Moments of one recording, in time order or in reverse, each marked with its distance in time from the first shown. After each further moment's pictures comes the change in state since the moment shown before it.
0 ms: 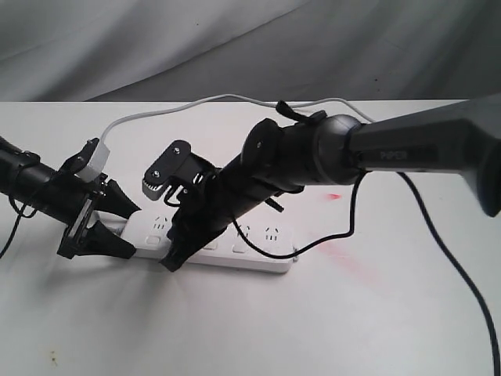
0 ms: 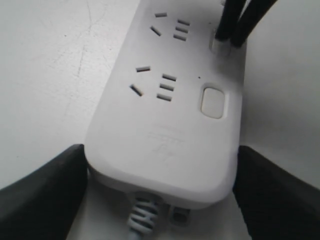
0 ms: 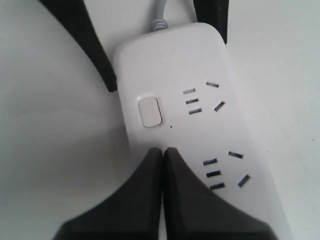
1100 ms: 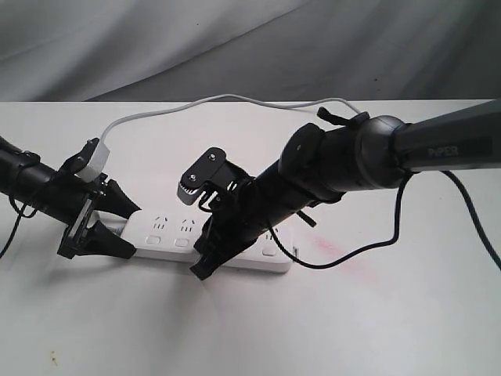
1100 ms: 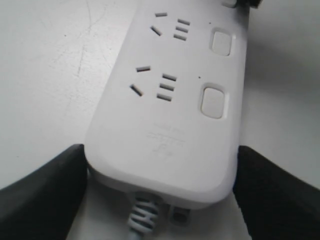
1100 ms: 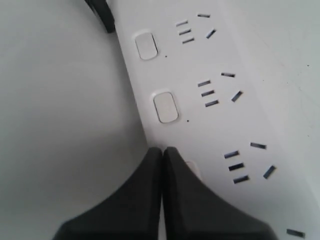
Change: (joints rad) left arm 0.000 0.000 0.000 0.000 0.000 0.000; right arm -0.065 -0.068 0.170 0.092 0.016 -0.073
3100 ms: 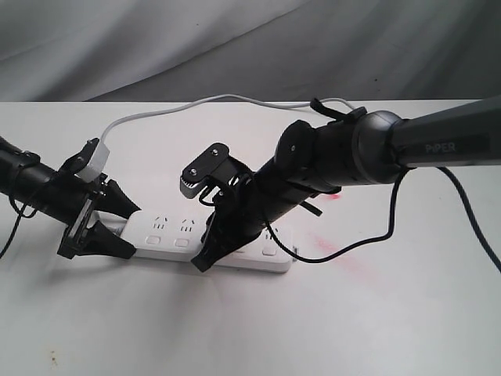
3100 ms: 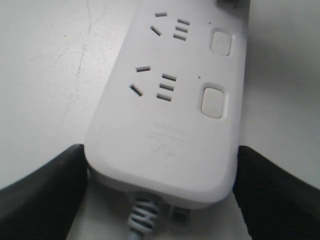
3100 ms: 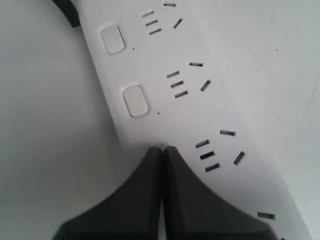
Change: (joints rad) left arm 0.000 0.000 0.000 0.000 -0.002 0.000; right arm 0.007 0.029 -0.023 -0.218 -0.021 0.250
